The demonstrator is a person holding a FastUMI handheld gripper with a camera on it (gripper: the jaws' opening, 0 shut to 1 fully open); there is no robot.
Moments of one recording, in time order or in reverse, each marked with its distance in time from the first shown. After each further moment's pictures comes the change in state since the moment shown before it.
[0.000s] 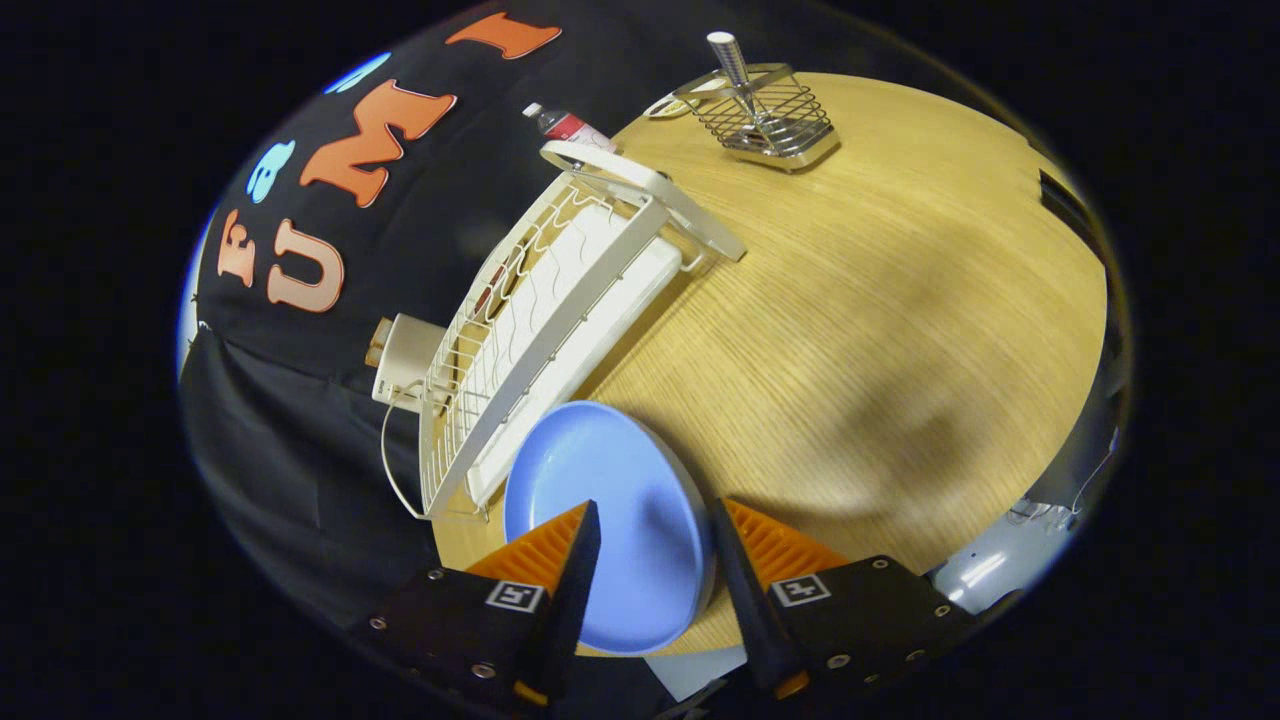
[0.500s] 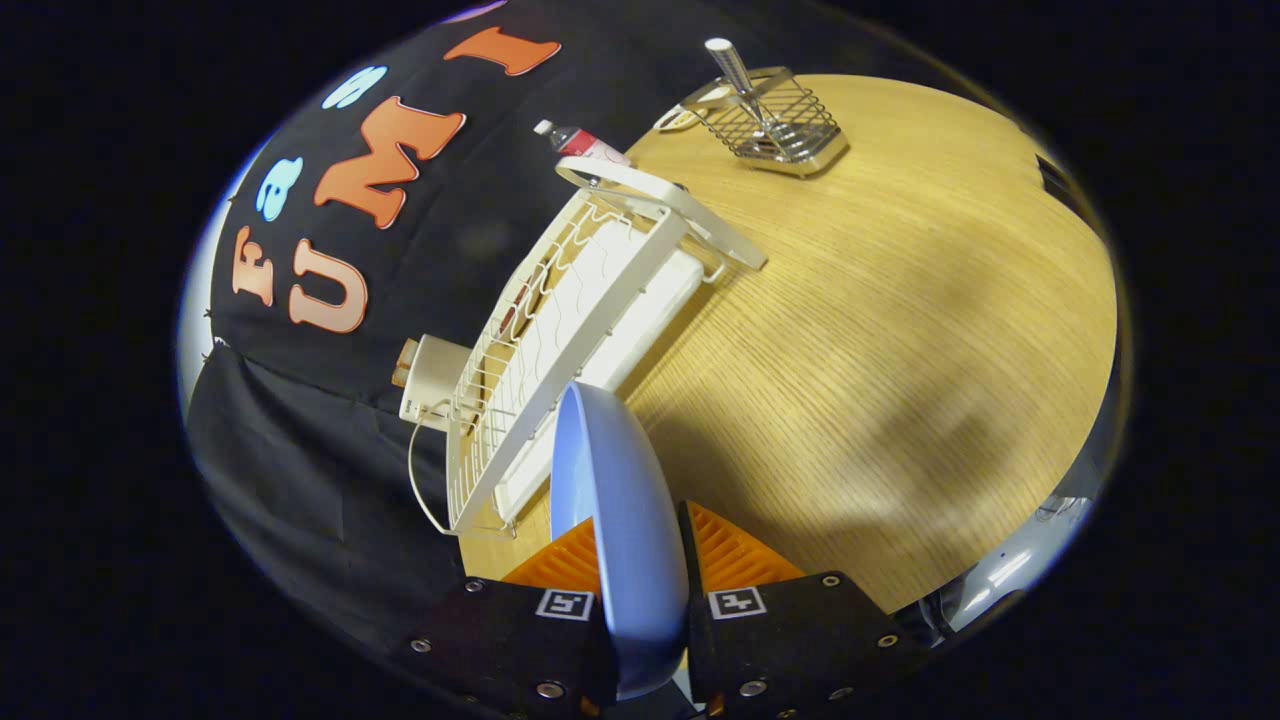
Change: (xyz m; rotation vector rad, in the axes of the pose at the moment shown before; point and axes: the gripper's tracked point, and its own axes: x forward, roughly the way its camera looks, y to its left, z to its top) arm 0.025 0.021 -0.013 0.071 -0.016 0.098
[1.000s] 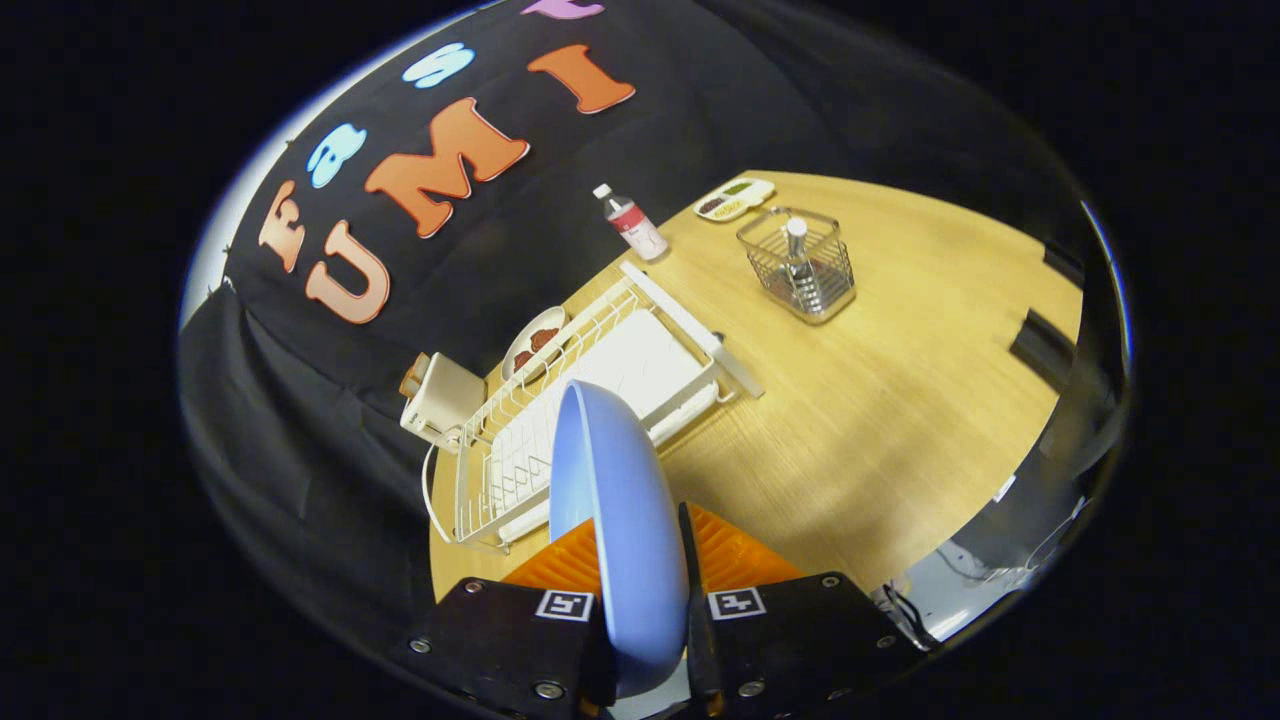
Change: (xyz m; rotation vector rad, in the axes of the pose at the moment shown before) arm -0.072 0.021 0.055 -0.159 -0.173 -0.063
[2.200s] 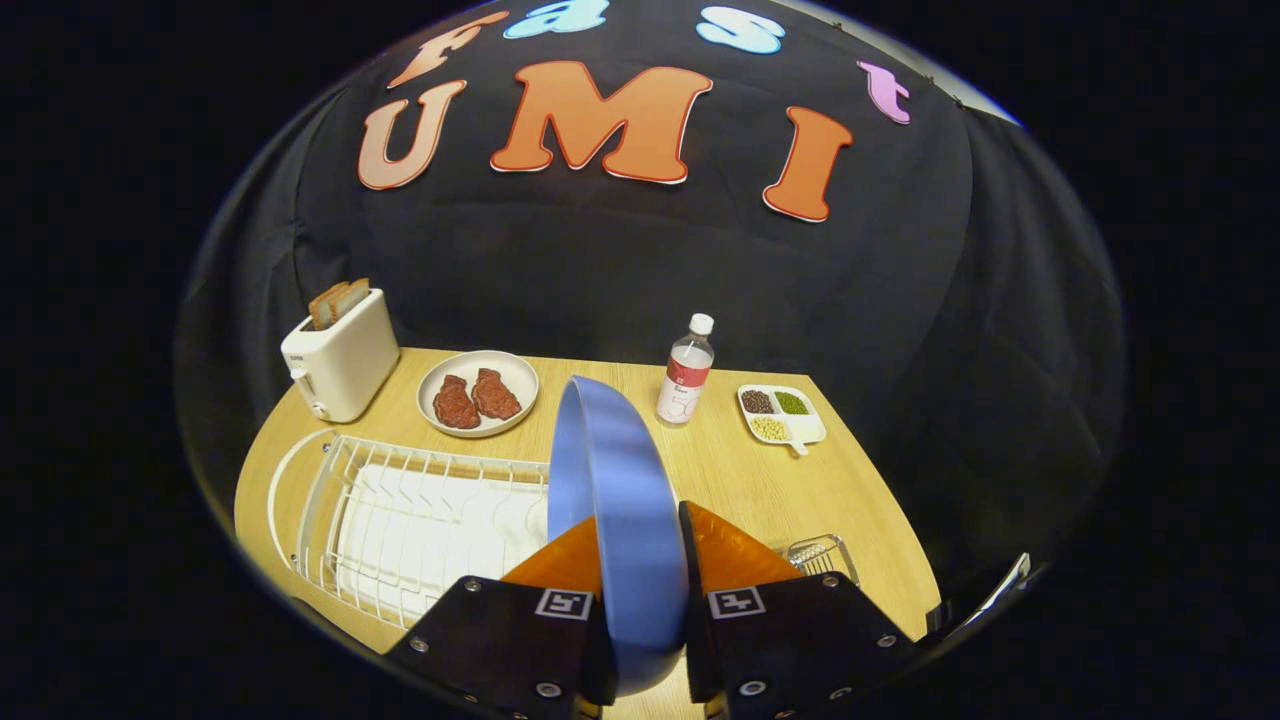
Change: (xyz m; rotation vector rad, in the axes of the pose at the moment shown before) arm 0.070 0.111 0.198 -0.788 -0.227 -0.309
